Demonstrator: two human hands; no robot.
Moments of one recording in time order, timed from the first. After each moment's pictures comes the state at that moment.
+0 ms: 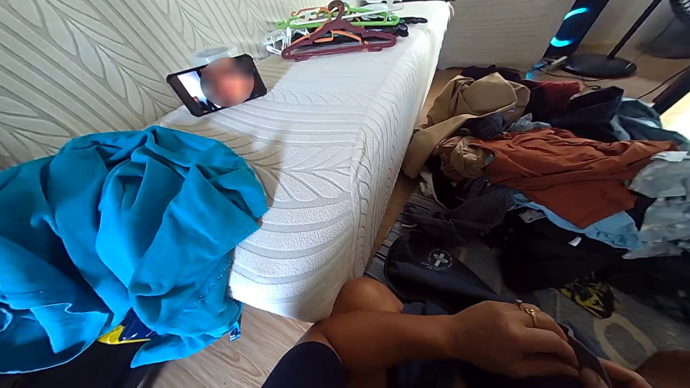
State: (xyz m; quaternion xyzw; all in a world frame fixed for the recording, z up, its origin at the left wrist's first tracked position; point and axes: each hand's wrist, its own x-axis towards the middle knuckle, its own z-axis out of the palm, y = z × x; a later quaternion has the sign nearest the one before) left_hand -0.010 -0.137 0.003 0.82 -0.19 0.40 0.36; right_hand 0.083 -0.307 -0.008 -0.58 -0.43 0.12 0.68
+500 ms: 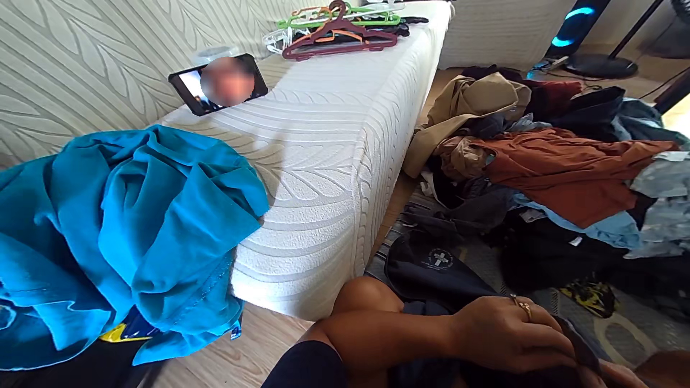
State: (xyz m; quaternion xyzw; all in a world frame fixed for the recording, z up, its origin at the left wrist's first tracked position) left_hand -0.009 -0.138 -0.001 0.82 -0.16 0.43 0.35; right_hand 0.080 -0.307 -0.008 -0.59 -0.47 0.08 0.65
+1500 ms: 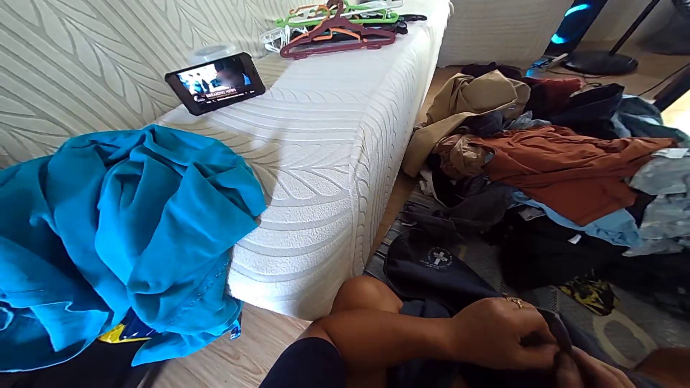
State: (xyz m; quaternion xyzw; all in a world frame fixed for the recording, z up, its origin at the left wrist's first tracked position) left_hand -0.010 -0.143 -0.007 0.82 -0.09 0.38 0.42; right_hand 0.059 -0.295 -0.011 -0.74 -0.45 -0.12 0.48
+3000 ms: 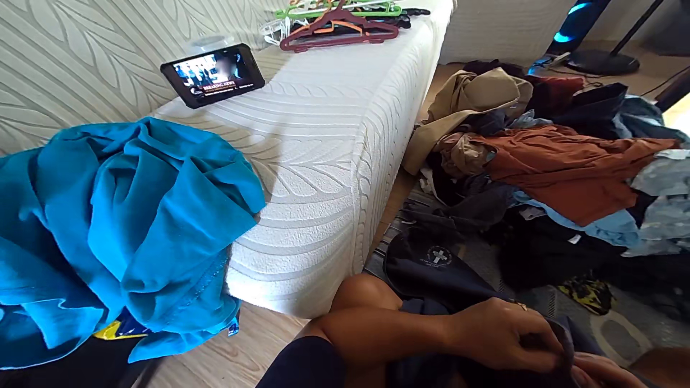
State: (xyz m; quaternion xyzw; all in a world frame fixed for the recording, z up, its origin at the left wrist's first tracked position) left_hand -0.015 -0.138 0.003 0.79 -0.12 0.31 0.51; right_hand 0.097 -0.306 -0.016 -0.52 -0.46 0.20 0.69
